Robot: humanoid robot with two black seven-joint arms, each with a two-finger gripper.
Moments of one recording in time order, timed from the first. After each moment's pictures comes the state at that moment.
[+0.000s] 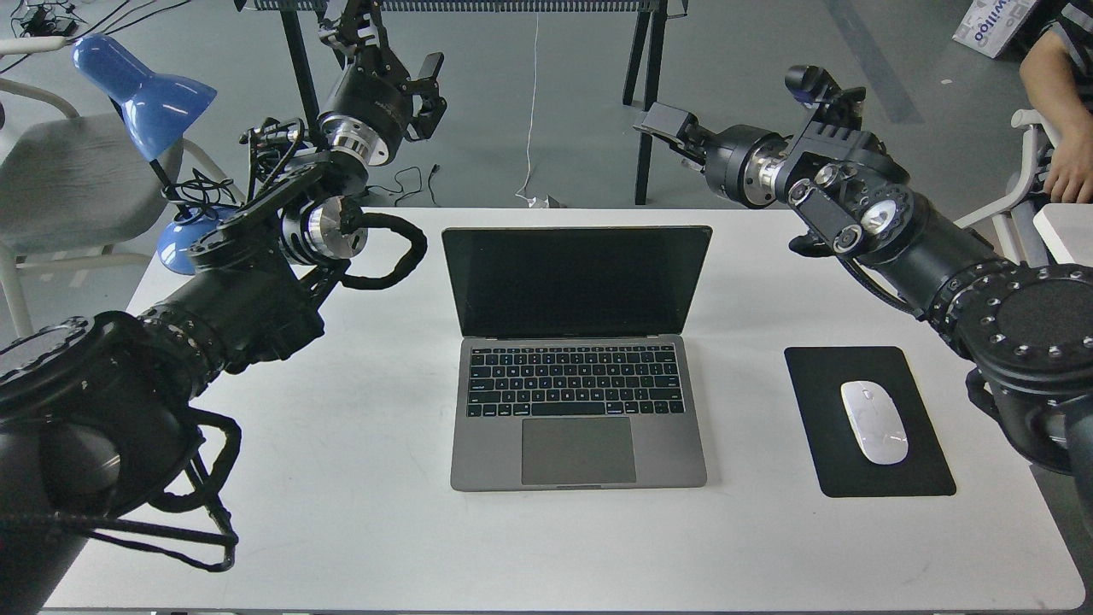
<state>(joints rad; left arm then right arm) -1.11 0.00 -0.53 -0.34 -0.02 -0.23 -0.49 1.24 0.00 -0.43 0.15 -0.36 0.31 0.34</state>
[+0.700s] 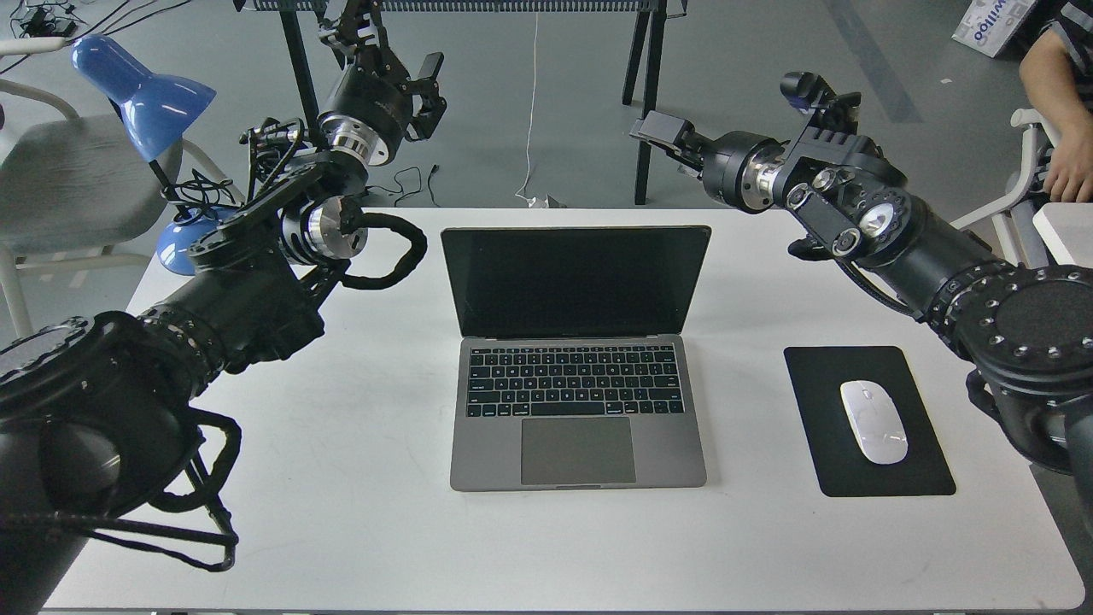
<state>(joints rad) -1.11 0.00 -0.53 -0.34 -0.02 -0.23 -0.49 1.26 0.00 -0.38 0.17 -0.35 0.32 0.35</state>
